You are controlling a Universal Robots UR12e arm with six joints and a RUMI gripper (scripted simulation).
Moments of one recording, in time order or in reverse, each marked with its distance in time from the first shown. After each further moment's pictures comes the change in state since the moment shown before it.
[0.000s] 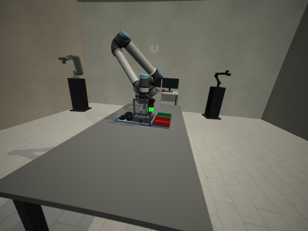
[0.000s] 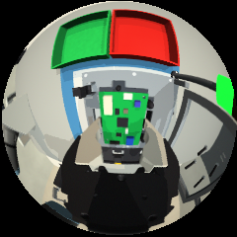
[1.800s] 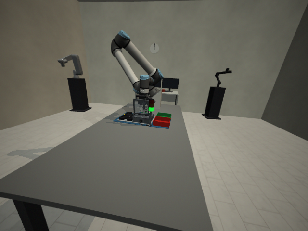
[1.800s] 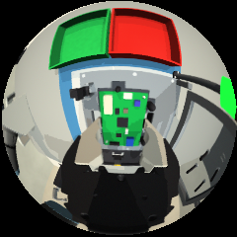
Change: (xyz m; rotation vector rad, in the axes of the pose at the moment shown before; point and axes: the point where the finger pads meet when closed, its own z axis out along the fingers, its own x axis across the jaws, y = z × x) arm 0.000 0.000 0.008 -0.001 0.000 -0.001
